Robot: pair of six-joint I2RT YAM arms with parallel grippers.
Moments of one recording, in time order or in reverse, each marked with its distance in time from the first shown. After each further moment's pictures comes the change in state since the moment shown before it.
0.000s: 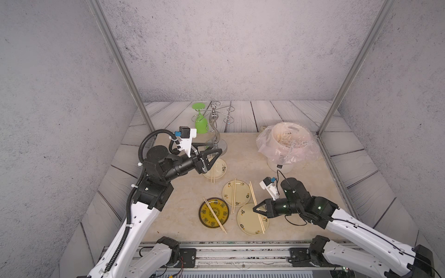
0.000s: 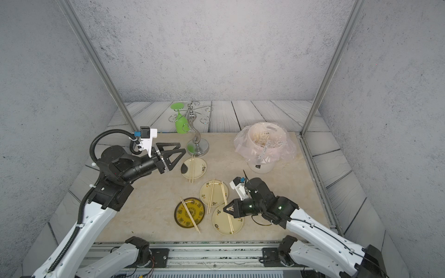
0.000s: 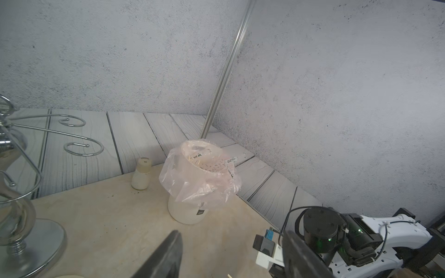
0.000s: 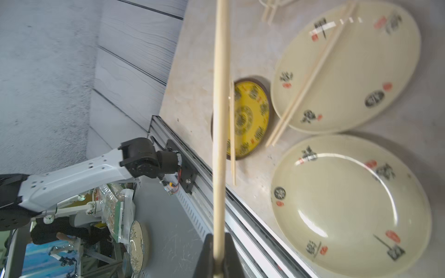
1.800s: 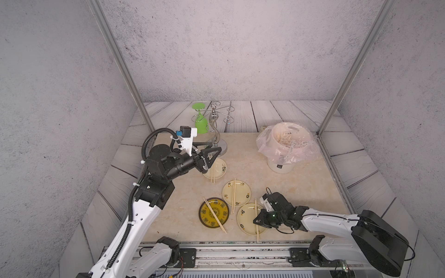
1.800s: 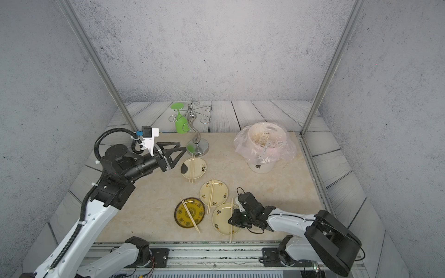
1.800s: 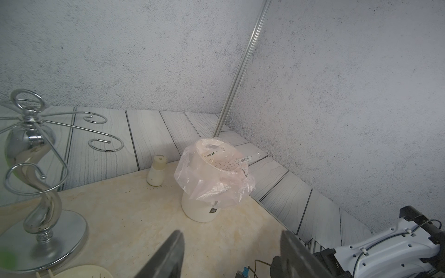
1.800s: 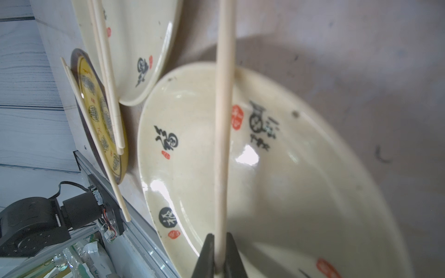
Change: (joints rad) left arm 0.000 0.018 0.000 -0.010 -0.055 0.027; right arm 0.000 0.370 -0.303 0.475 0.092 0.224
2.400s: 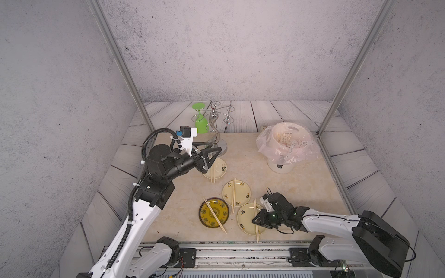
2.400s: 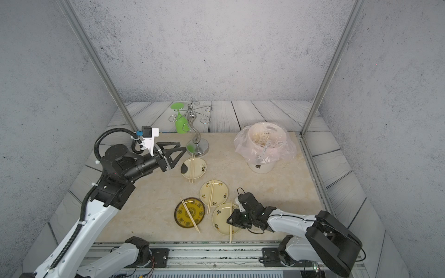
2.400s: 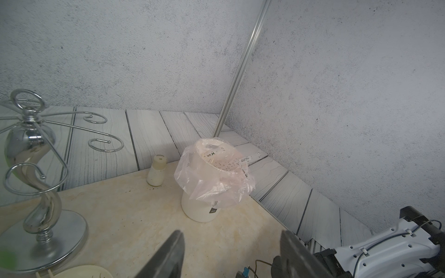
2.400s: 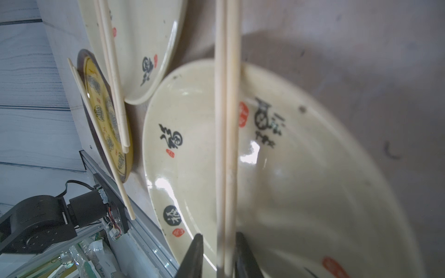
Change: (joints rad) left arm 0.000 0.000 0.000 0.000 0.000 0.000; right arm 0.000 -0.013 -0.002 0.008 -0.009 0.014
